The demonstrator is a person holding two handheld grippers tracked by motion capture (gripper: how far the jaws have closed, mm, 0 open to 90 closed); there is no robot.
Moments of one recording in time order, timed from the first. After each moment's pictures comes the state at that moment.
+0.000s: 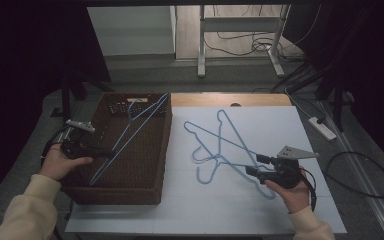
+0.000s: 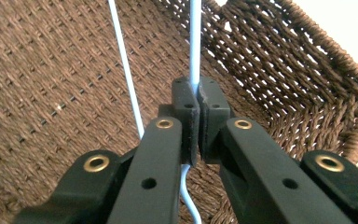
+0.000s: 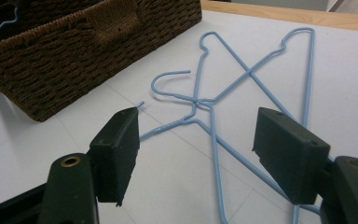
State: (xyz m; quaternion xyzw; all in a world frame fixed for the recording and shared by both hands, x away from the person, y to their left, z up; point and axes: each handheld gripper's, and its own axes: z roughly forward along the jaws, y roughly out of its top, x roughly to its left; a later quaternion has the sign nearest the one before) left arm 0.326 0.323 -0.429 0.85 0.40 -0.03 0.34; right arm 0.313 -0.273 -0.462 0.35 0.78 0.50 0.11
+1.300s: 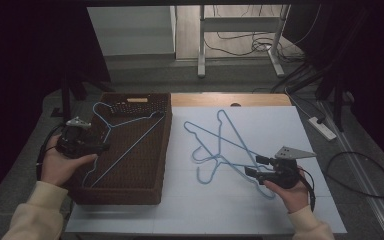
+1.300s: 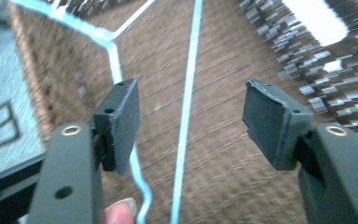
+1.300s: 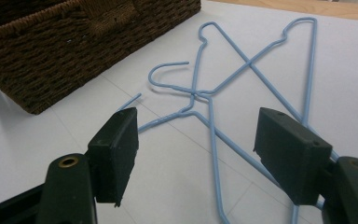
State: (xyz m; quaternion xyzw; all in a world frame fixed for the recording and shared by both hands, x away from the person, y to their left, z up) left arm 0.308 0.307 -0.404 0.79 0.51 0.16 0.29; right arm 0.316 -0.272 -0.466 0.35 0.79 0.49 0.10
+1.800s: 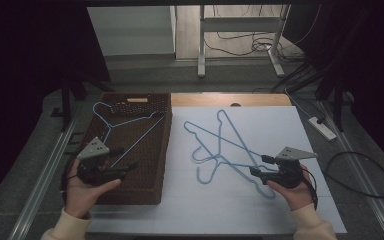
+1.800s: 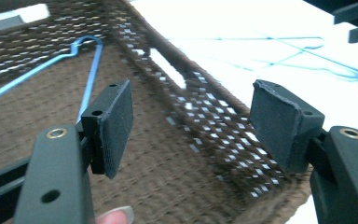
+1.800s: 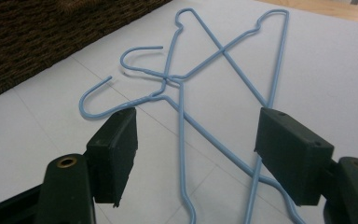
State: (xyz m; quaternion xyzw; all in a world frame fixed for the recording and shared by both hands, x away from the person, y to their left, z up) left arm 0.242 0.229 -0.411 0.78 0.42 0.17 0.44; right arm 0.320 -0.283 -0.472 0.35 0.81 0.46 0.14
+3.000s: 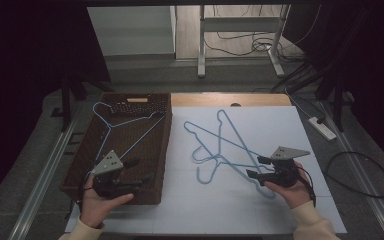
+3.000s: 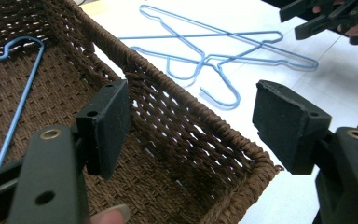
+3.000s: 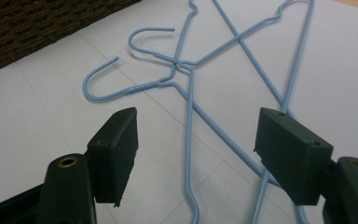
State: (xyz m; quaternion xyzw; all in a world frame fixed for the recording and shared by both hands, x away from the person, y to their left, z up) left arm 0.232 0.206 -0.438 0.78 0.38 0.14 0.47; right arm 0.327 -0.274 -0.476 0.32 0.84 0.43 0.13
